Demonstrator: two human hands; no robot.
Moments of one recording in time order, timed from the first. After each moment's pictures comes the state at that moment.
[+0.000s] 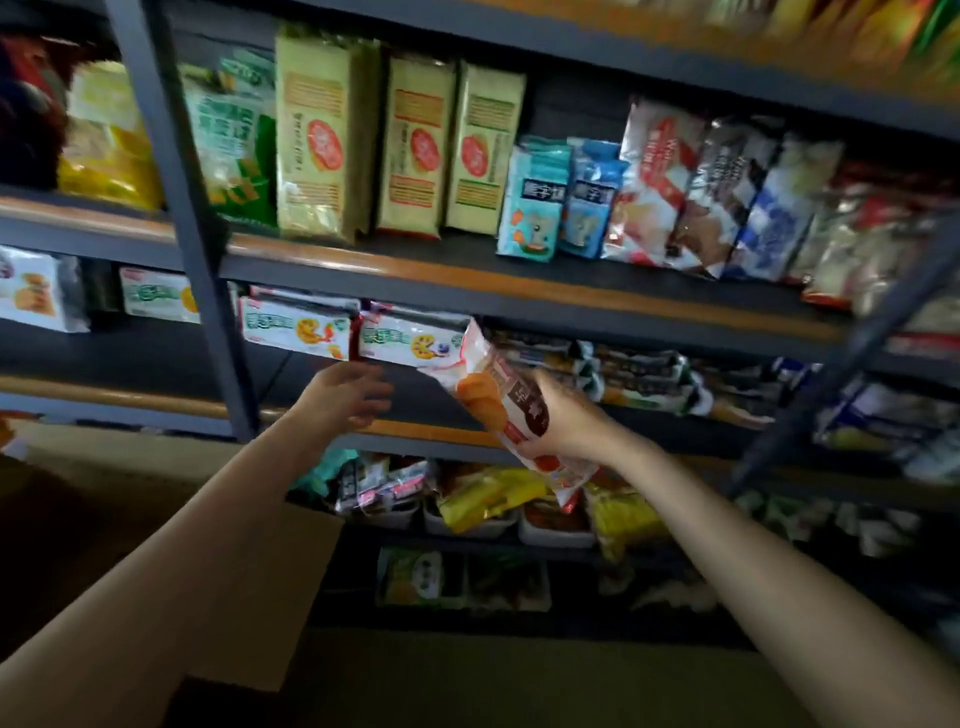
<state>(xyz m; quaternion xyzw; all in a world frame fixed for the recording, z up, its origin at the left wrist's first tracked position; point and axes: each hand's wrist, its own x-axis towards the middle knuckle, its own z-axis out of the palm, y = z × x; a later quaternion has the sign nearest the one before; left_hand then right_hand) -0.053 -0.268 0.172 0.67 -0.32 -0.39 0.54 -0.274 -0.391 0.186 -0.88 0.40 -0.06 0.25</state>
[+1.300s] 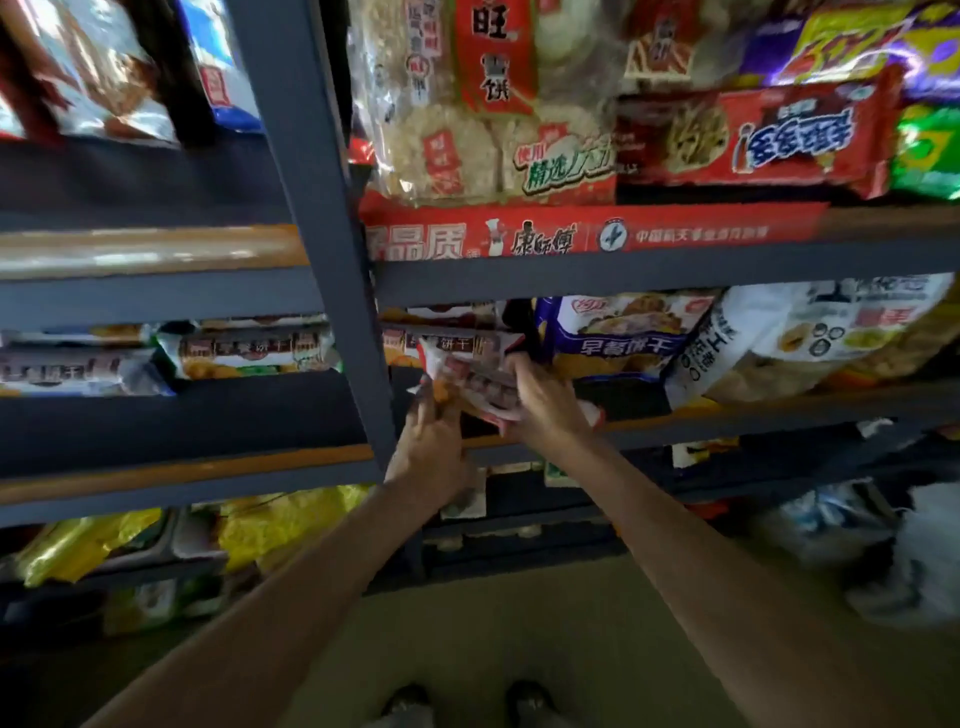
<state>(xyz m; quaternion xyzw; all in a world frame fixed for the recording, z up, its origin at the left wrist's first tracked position) -0.634 -0.697 0.043 0.75 -0.61 -0.21 0.10 -0.759 -0.780 0.041 -0.85 0.51 -0.06 0.13</state>
